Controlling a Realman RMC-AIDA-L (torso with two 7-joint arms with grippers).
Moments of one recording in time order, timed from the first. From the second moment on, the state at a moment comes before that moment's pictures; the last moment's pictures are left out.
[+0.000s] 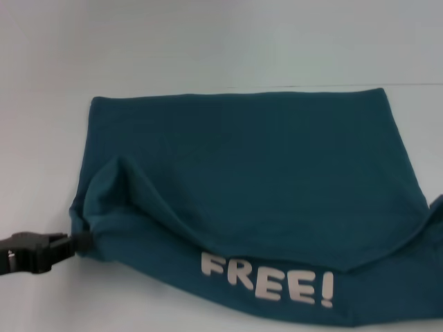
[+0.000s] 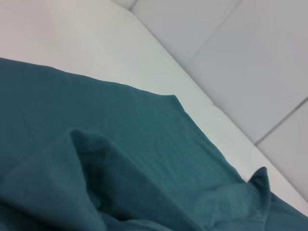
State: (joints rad) left arm -0.32 -2.14 0.43 0.99 2.19 1.79 -1.88; right arm 0.19 2.02 -0.40 -0.94 -2.26 -1.86 1.81
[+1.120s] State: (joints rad) left arm -0.39 -2.11 0.29 0.96 2.24 1.89 -1.88; right arm 0.25 1.99 -0.14 -0.93 -2.37 -1.93 1.73
